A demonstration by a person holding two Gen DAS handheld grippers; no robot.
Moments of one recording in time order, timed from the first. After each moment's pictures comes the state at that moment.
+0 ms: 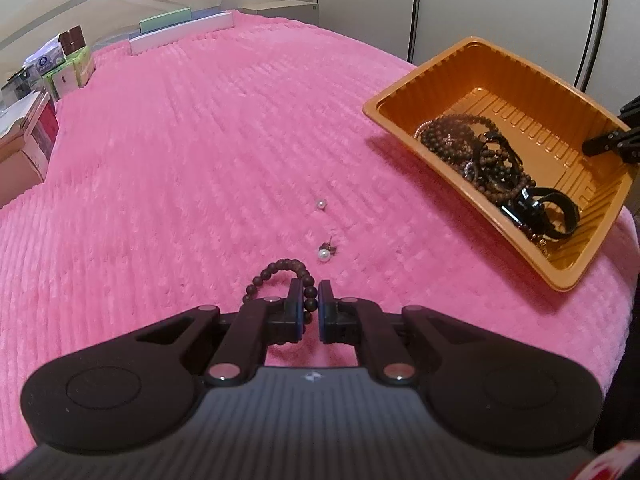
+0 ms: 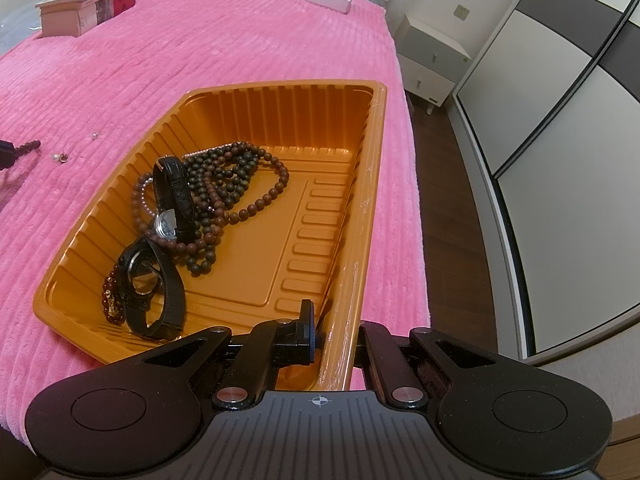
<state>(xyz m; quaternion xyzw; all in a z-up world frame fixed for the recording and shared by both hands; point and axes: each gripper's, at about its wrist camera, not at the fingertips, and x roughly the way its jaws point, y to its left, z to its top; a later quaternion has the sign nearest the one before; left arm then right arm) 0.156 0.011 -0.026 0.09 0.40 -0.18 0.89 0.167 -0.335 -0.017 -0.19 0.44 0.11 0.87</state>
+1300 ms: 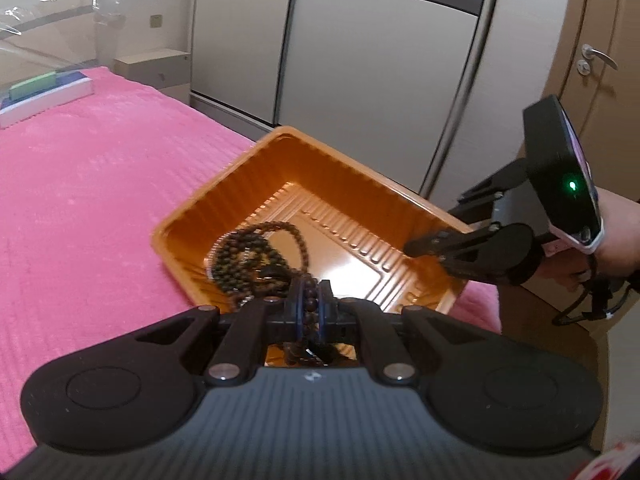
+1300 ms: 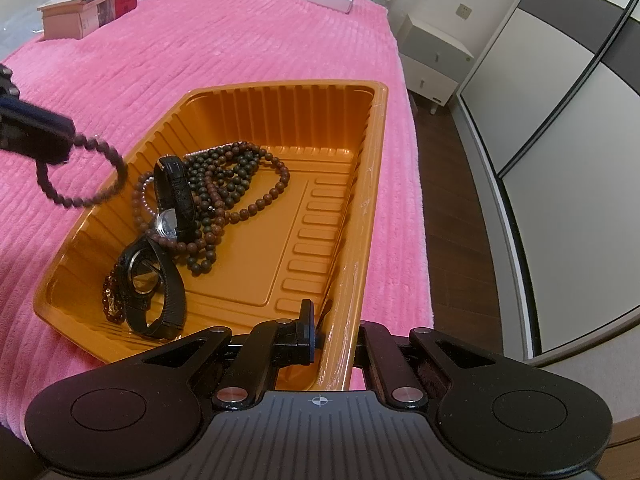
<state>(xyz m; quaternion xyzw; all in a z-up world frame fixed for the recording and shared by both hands) 0.161 -0.125 0.042 0.06 0.35 -0.36 0.86 0.166 -0.335 -0.016 -0.18 0.44 0.11 0.87</state>
